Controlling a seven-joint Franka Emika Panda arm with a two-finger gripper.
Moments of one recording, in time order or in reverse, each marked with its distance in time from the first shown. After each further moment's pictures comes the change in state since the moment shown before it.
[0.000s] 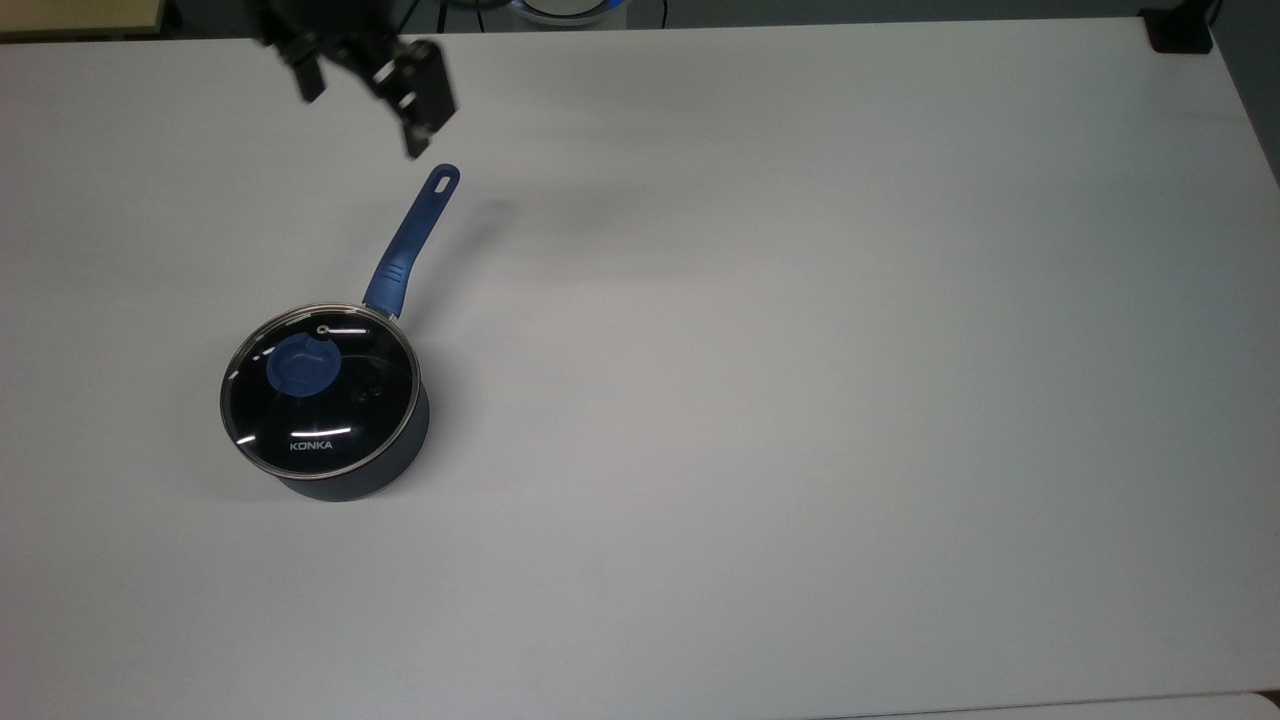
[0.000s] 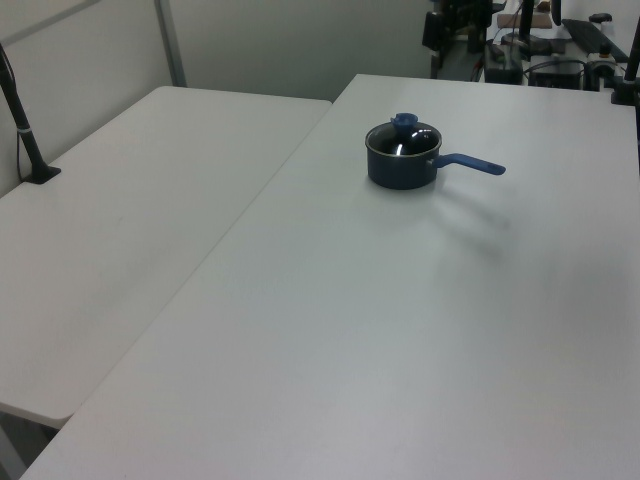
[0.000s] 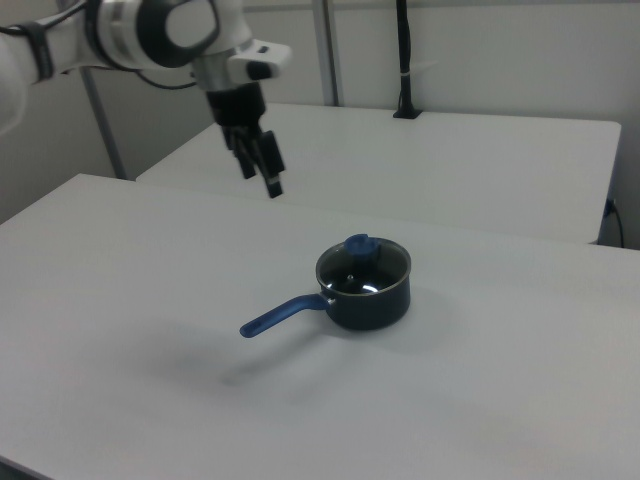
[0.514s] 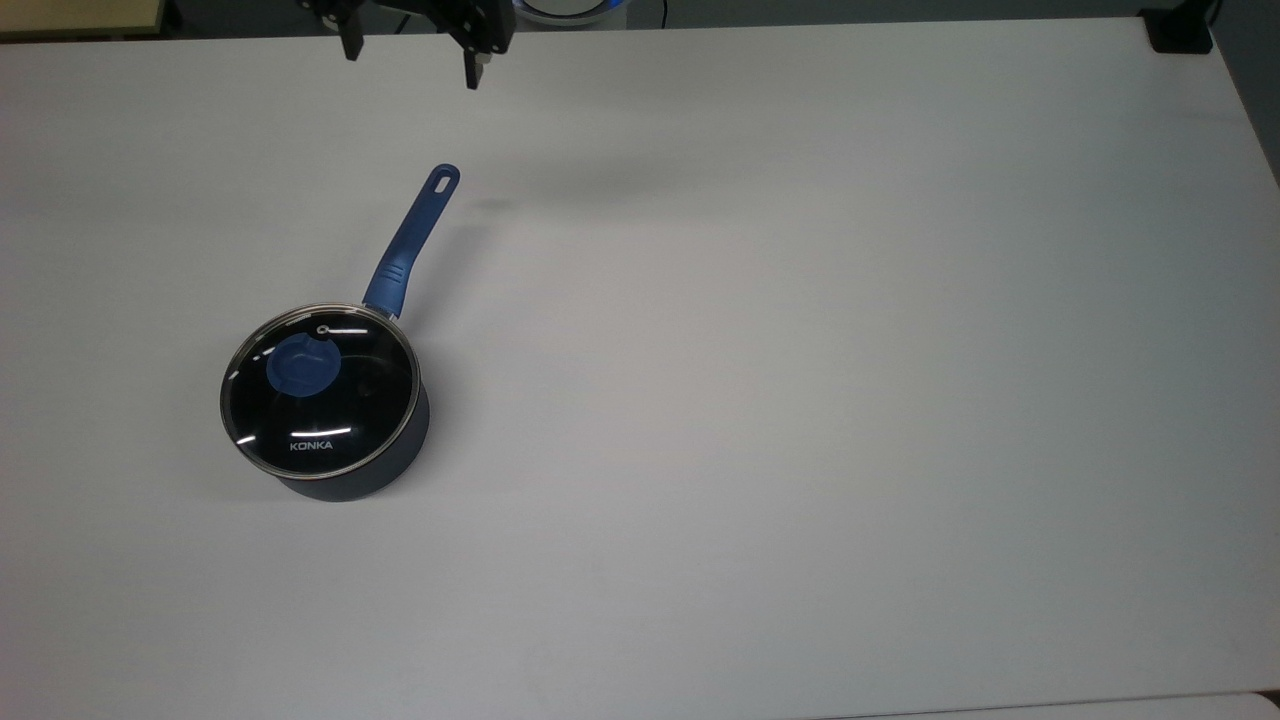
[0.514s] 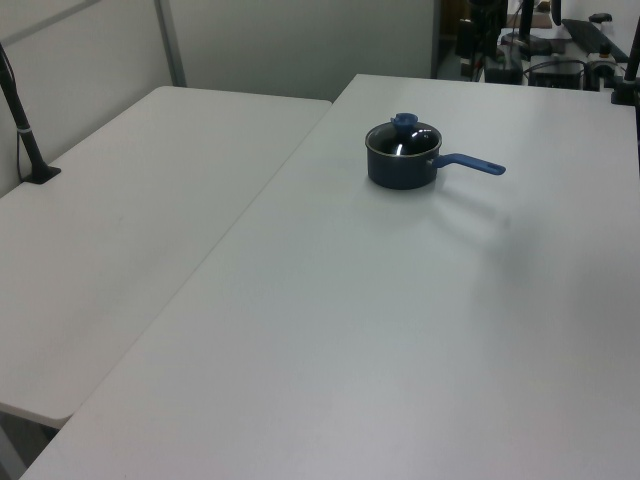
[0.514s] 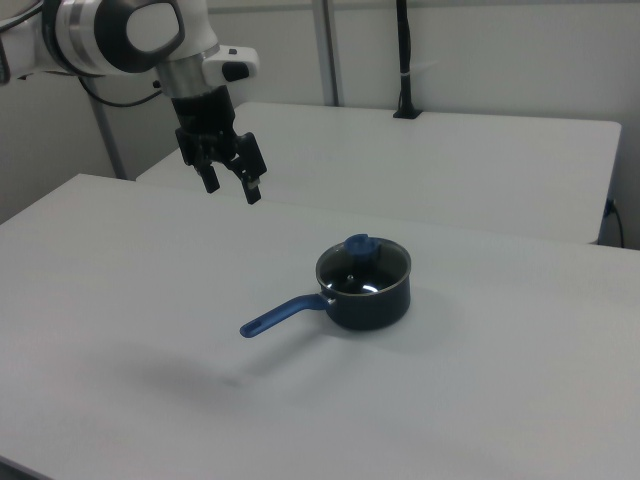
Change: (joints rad) arm 0.136 -0.144 -0.104 -0.166 -0.001 0.000 -0.288
